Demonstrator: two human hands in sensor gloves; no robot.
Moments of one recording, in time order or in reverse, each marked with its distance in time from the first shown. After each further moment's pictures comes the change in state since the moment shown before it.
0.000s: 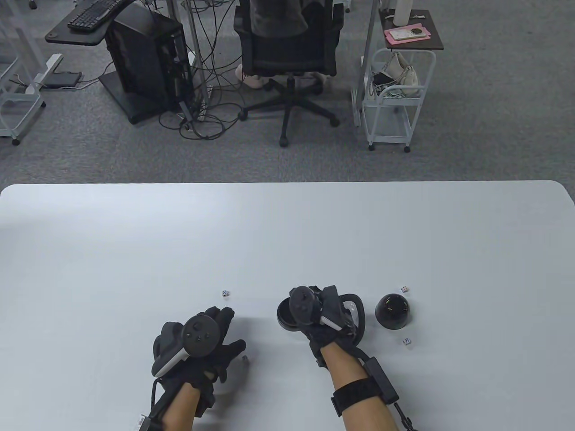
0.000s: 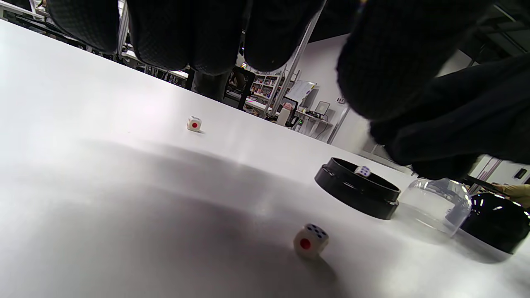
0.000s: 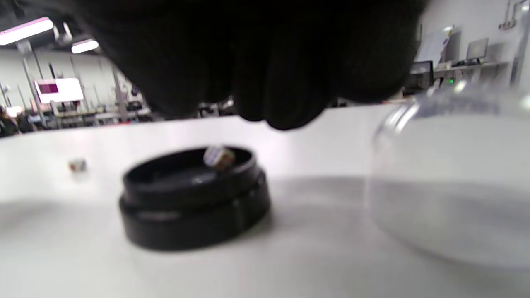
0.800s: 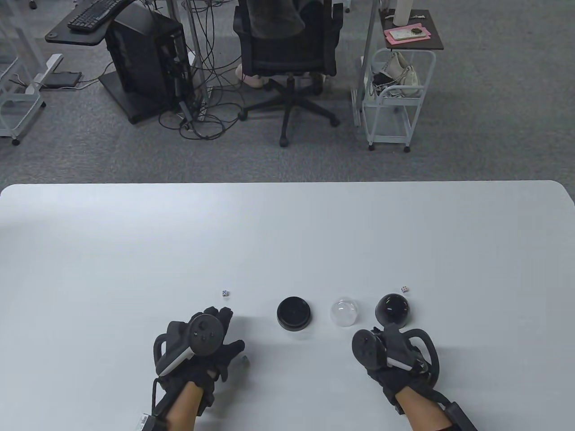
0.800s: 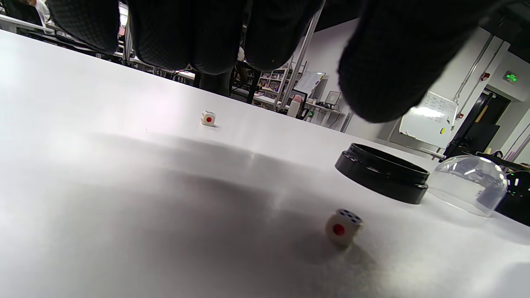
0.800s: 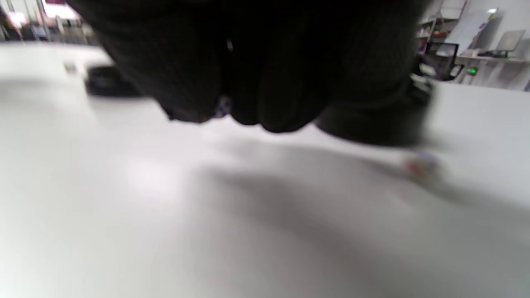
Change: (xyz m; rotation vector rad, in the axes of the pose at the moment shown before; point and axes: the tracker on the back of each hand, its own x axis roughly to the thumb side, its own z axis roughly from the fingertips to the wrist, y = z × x) left_hand 0.004 -0.005 -0.004 -0.018 0.035 -0.078; right_hand -0.068 0.005 0.079 0.184 -0.055 0.155
